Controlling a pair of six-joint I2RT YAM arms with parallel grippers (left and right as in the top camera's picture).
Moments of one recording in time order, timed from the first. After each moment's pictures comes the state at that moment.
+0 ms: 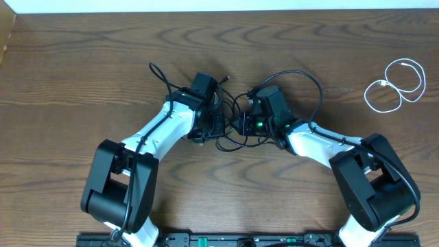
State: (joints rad) left arm -0.40 1.80 1.12 -0.71 0.27 -0.47; right arm 0.53 1.85 0.89 0.13 -0.43 0.66
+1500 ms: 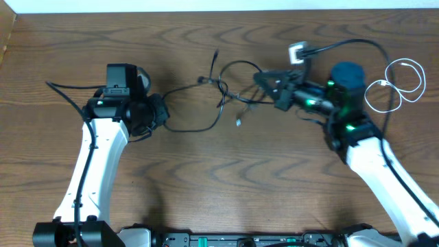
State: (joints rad) left arm 0.02 1.44 1.12 -0.89 0.24 -0.47; right arm 0.27 1.33 0.89 0.29 -0.78 0.63
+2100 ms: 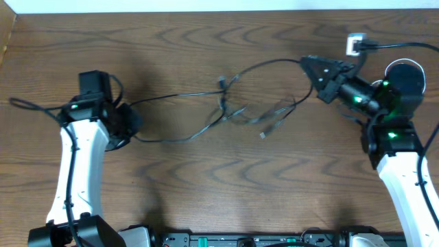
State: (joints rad) left arm 0.22 1.44 1.12 -1.02 0.07 -0.56; right arm 0.00 1.22 0.89 0.23 -0.85 0.62
